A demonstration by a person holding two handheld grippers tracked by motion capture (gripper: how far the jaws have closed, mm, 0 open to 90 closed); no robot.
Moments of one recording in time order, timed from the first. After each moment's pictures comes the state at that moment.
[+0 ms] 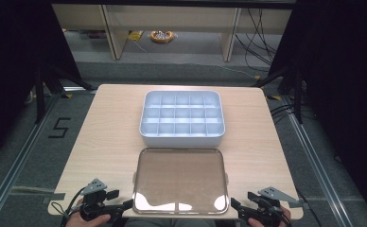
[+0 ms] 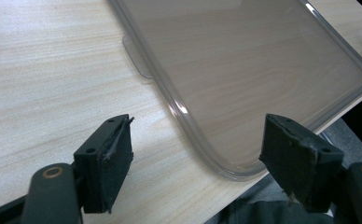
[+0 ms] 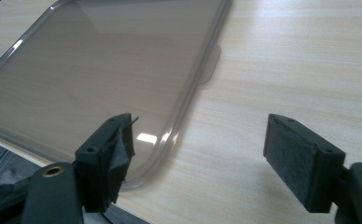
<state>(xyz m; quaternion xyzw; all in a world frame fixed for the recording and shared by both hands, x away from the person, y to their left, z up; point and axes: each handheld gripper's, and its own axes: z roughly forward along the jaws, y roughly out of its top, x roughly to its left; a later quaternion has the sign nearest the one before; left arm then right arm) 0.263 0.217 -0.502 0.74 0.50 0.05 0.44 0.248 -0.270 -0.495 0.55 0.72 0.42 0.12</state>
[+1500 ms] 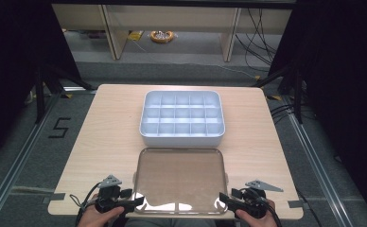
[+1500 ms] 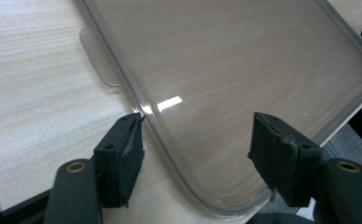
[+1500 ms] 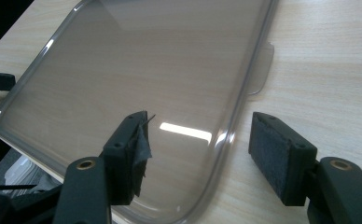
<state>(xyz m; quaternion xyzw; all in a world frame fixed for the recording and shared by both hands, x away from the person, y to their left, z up) 0.284 0.189 -0.513 0.77 0.49 0.02 0.41 0.273 -0.244 -0.505 0.56 0.71 0.43 0.04</state>
